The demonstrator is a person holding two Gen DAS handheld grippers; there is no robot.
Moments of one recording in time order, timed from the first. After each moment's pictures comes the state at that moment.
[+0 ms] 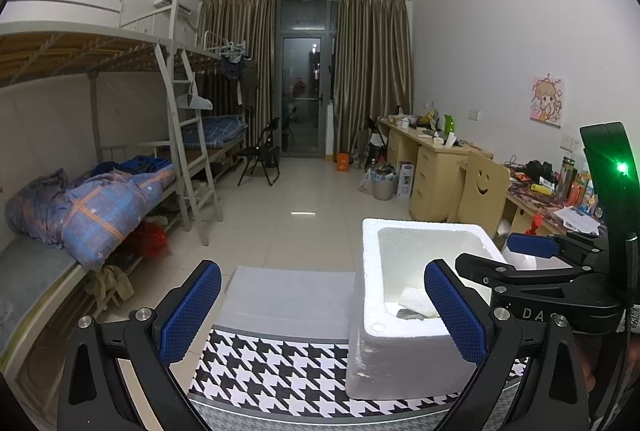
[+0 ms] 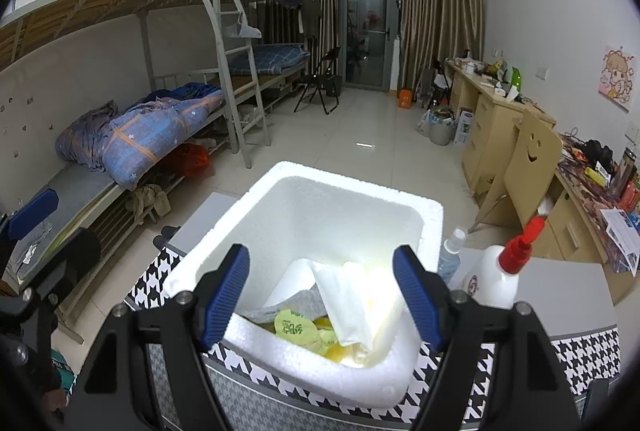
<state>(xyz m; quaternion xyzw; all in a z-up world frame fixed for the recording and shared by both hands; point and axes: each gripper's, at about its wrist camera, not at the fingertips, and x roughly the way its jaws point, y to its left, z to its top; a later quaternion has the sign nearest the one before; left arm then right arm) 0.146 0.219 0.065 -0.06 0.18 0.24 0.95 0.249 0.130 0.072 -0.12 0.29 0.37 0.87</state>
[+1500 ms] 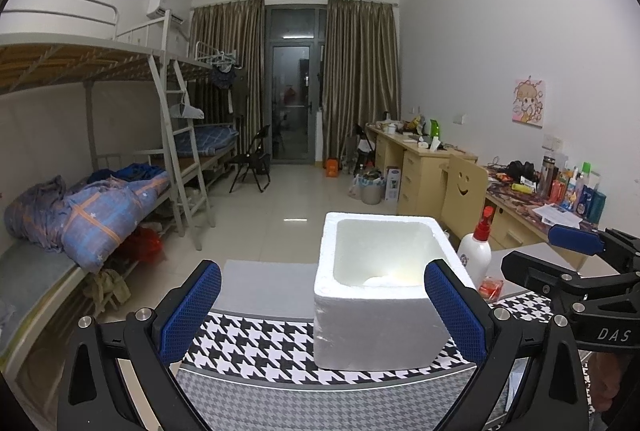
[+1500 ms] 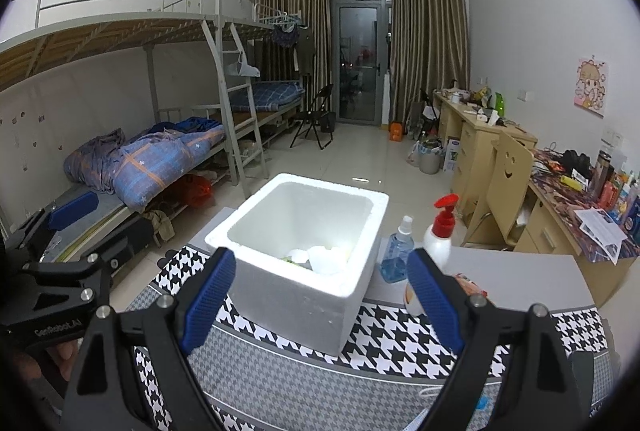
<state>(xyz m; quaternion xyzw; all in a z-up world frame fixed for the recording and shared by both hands) 0.108 0.162 0.076 -0.05 0.16 0.22 0.96 0.183 0.046 0.094 -0.09 0.22 0.37 0.90</state>
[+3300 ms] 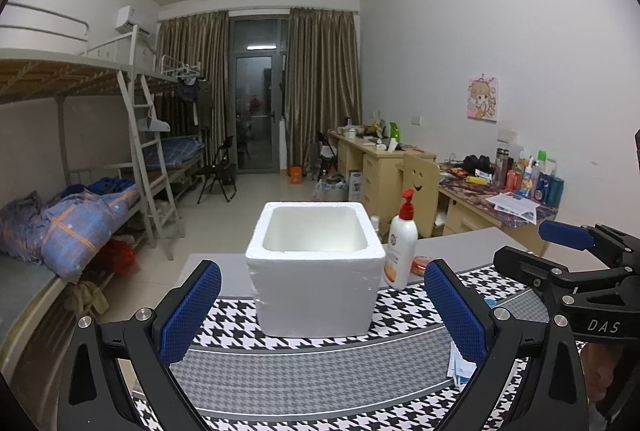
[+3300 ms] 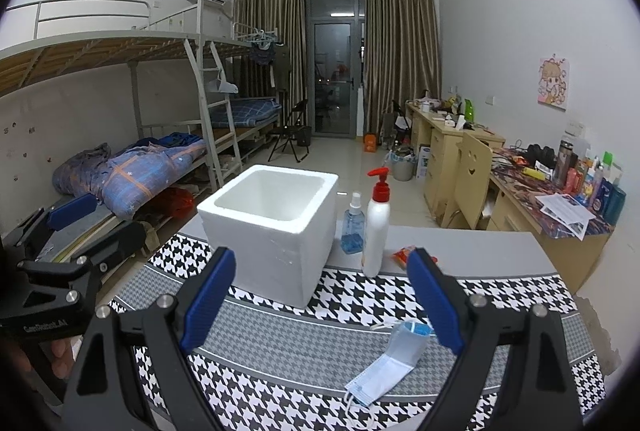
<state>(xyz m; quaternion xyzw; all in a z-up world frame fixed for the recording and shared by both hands) 0.068 0.083 0.078 -0.03 0.15 0.16 0.98 0.125 -0.038 0.085 -0.07 0.20 0.33 0.92</state>
